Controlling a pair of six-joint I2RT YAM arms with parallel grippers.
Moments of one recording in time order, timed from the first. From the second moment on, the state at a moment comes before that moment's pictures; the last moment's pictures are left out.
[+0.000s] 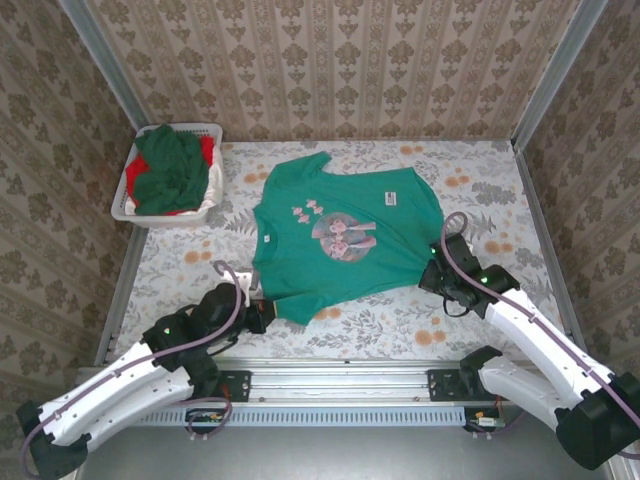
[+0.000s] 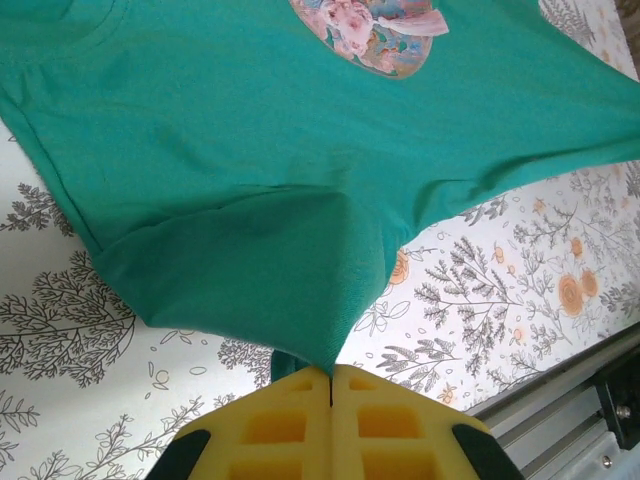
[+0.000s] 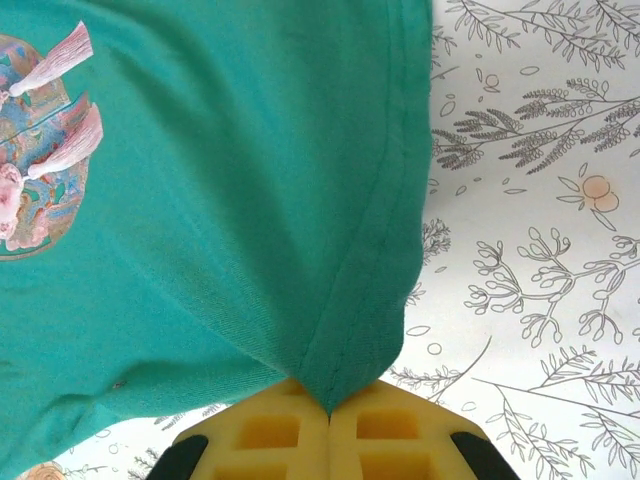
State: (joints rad) left arm -0.96 0.49 0.47 -0.69 -0.05 -0.81; right arm 0.41 0.93 0.70 -0.81 0.19 0.77
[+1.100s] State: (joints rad) left arm -0.35 1.83 1.45 -0.62 0.25 -0.12; right arm 0.20 1.86 1.34 -0.82 0.23 0.50
